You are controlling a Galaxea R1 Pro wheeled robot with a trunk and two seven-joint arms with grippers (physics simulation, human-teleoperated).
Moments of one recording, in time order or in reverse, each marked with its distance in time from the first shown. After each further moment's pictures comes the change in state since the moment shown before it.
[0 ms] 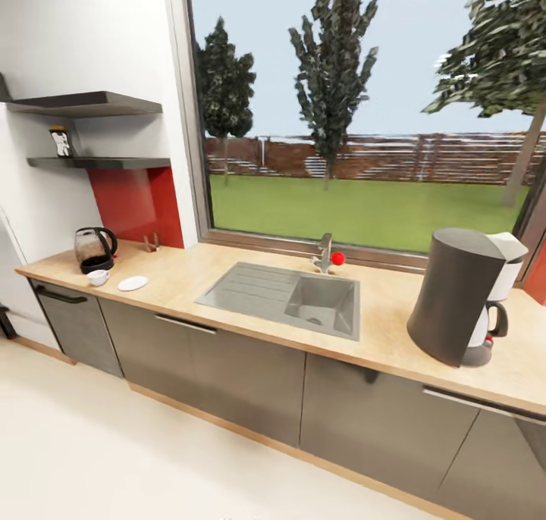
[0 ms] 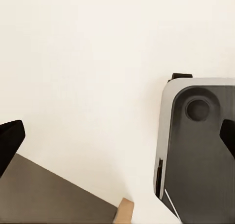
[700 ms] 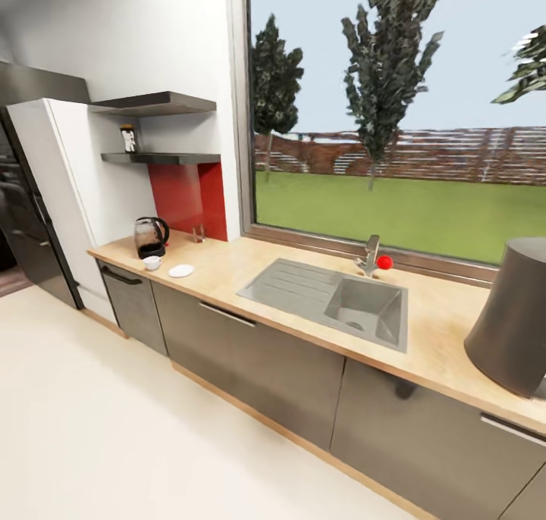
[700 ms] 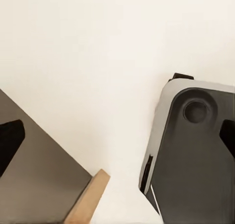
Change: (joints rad) left arm 0.000 -0.003 0.008 0.001 0.147 0.000 0.001; right arm 0.001 -0.018 0.002 0.001 0.002 -0.016 0.006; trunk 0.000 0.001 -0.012
